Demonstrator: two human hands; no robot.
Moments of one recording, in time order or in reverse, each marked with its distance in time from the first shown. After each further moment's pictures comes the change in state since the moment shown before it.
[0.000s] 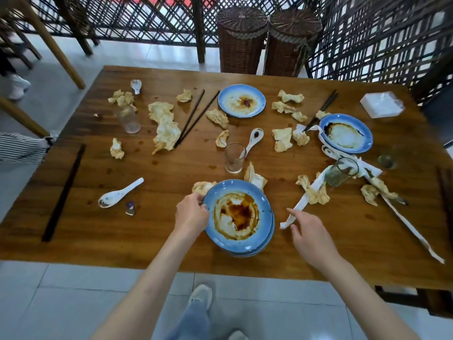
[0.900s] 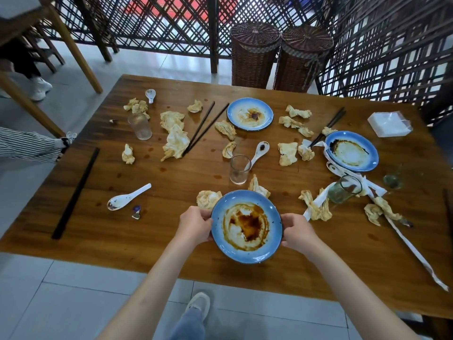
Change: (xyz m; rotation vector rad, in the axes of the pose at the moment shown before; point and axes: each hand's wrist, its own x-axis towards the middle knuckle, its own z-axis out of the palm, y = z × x) left_hand -0.008 0.004 -0.005 -0.213 -0.191 -0.158; right_hand 0.041 -0.037 -0.007 0.463 -0.305 0.374
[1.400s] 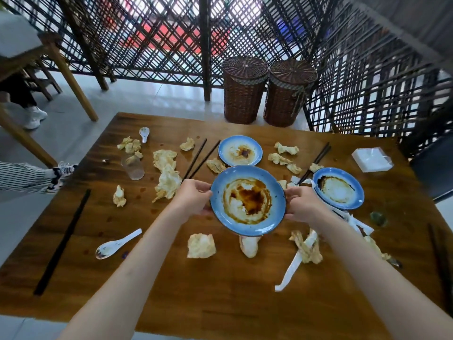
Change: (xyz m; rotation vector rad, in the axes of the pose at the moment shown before) left_hand 0.034 0.140 -0.063 -0.130 -0.030 0.174; right_hand 0.025 -0.128 -0.091 0.245 0.062 -0.032
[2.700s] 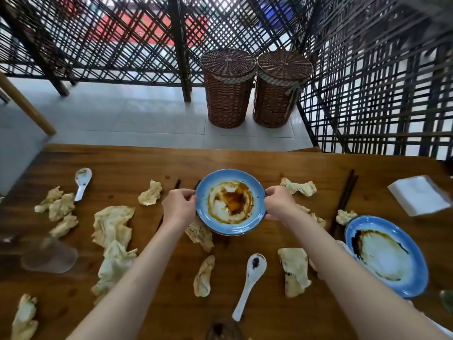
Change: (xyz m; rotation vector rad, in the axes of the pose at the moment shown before) left_hand 0.286 0.020 0.048 0.169 0.242 0.093; right_hand 0.275 -0.079 0.044 -0.190 0.134 -0.015
